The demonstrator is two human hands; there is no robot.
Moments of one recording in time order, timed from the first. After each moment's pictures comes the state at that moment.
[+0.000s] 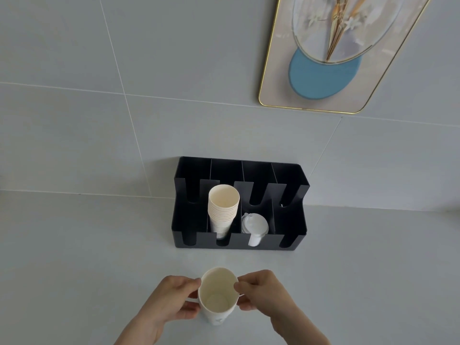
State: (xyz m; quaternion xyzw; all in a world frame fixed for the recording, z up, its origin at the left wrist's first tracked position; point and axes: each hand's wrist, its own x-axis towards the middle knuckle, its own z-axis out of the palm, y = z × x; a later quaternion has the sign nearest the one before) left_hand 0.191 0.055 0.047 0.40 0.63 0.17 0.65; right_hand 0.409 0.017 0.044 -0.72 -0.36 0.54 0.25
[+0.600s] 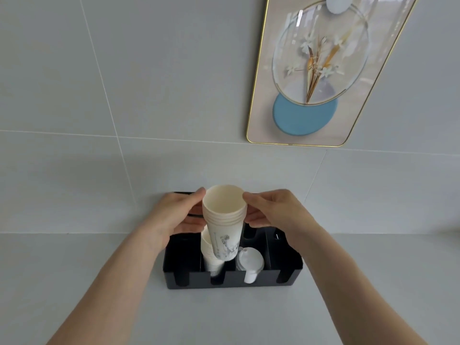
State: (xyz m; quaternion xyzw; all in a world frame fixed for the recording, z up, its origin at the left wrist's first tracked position) left_hand 0.238 0.190 0.218 0.49 0.53 0.34 0.60; right_hand 0.453 0.135 0.226 -0.63 -0.47 0.43 0.43
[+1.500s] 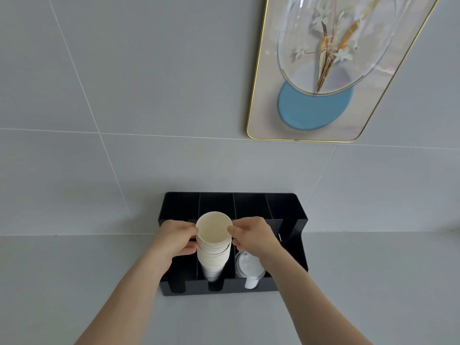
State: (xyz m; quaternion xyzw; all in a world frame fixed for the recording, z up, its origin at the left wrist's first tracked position) left_hand 0.249 0.241 0.112 0.47 0.62 0.27 0.57; right_hand 0.445 0.194 0.118 -0.72 -0.45 0.42 0.33
